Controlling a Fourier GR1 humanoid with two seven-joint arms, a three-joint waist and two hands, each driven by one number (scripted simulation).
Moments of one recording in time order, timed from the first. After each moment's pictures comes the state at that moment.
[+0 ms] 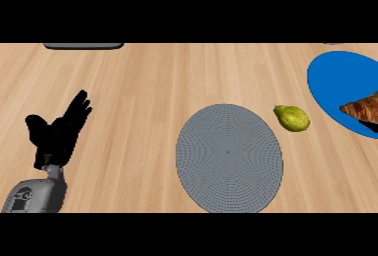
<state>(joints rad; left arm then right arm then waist) -0.17 0.21 0.09 -1.41 0.04 -0.01 0.17 -0.36 -0.66 -0.30 -1.17 0.35 0.14 -0.49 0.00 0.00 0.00</state>
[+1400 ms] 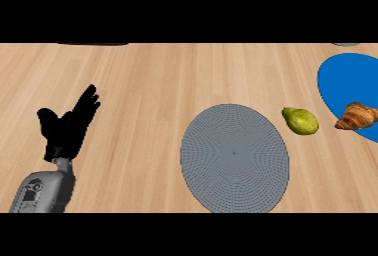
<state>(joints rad) -0.22 0.19 0.08 -1.38 0.02 -0.01 0.16 -0.78 -0.83 -0.33 -0.29 0.48 0.24 -0.97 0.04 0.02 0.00</state>
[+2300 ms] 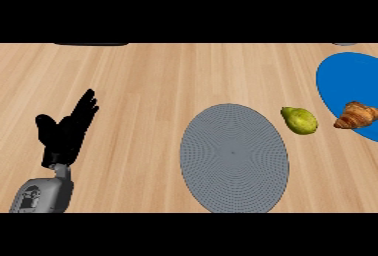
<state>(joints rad) -0.17 0.18 0.07 -1.42 0.01 -0.01 0.17 -0.83 -0.92 -0.42 -0.19 0.27 0.62 -0.68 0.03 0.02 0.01</state>
